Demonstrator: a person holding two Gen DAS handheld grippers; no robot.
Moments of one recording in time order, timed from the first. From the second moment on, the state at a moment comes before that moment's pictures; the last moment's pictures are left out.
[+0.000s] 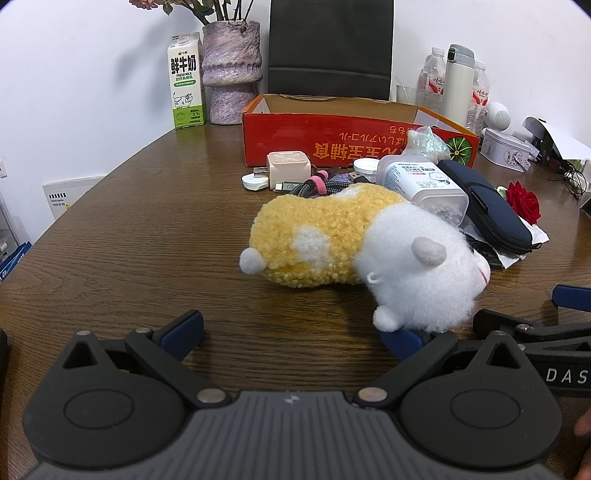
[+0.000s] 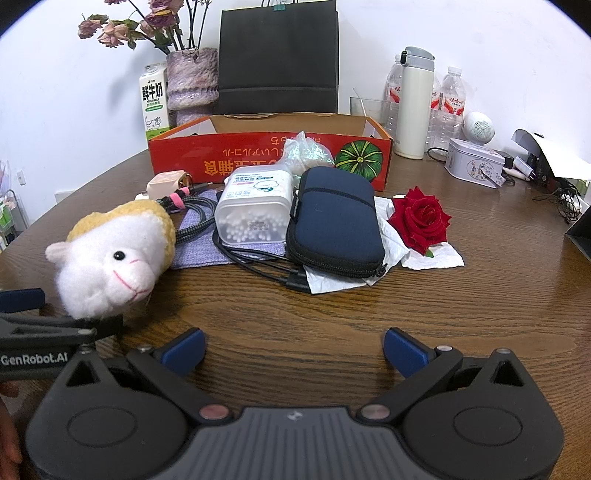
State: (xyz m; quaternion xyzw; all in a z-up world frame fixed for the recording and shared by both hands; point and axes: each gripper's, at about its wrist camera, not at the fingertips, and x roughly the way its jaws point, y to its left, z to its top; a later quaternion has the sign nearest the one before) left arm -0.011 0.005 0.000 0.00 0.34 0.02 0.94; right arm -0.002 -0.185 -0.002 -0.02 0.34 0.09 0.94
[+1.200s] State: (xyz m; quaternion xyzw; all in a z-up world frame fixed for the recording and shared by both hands) left arm 0.013 0.042 0.049 -0.02 0.31 0.01 0.95; right arm 0.030 -0.189 0.042 0.00 0.31 0.24 0.92
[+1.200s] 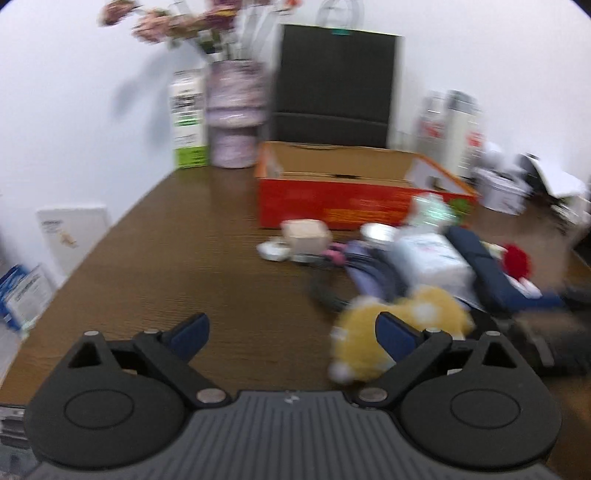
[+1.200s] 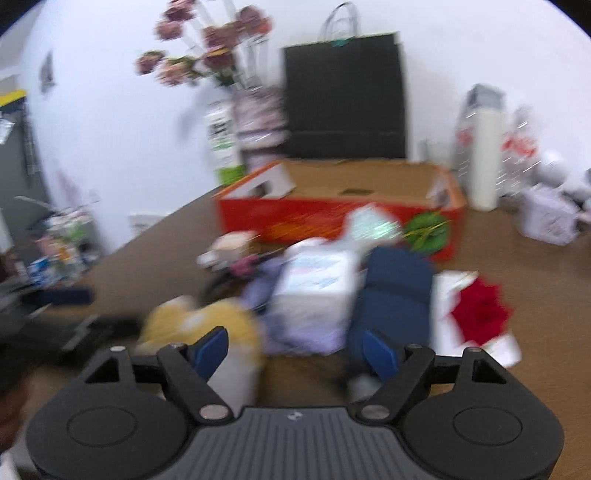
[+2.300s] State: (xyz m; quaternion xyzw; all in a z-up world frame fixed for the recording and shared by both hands) left arm 0.124 0.034 0.146 0.00 0.27 -0.08 0.96; right arm 0.062 -0.234 0.127 0.04 0.20 0.16 0.97
